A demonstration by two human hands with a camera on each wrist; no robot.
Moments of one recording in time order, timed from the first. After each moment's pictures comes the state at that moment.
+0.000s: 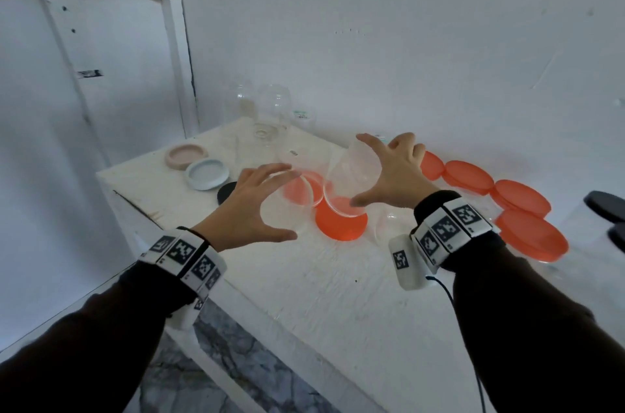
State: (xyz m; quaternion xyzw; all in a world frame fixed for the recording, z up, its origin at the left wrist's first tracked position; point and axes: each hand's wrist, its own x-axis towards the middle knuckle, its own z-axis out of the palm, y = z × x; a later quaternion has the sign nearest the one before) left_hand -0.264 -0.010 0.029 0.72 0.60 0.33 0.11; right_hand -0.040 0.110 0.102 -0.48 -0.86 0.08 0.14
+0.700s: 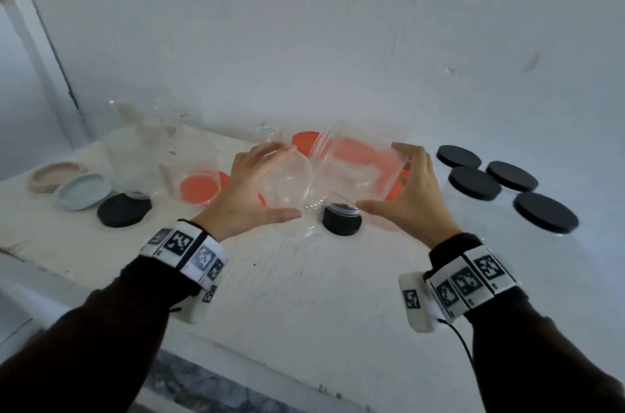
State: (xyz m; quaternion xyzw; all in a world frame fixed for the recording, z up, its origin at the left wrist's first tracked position) left_hand -0.108 0.038 0.060 0.76 0.47 0.42 0.14; right_hand 0.155 0.051 0.099 -0.52 -0.74 0.16 0.41
